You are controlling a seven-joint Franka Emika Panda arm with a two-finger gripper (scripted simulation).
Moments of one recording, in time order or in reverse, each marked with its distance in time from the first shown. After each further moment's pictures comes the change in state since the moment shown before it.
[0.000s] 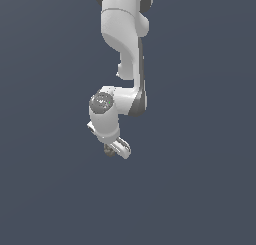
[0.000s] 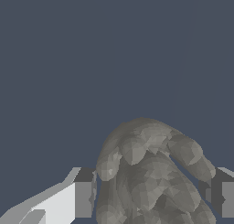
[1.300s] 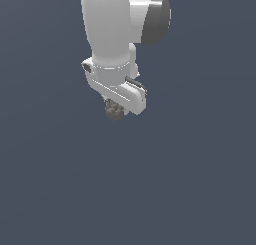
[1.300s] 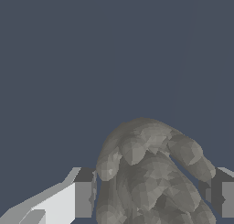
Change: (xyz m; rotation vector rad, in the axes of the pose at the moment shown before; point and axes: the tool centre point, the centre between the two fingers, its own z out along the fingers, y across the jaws) arm -0.049 -0.008 -0.234 0.001 0.002 0.001
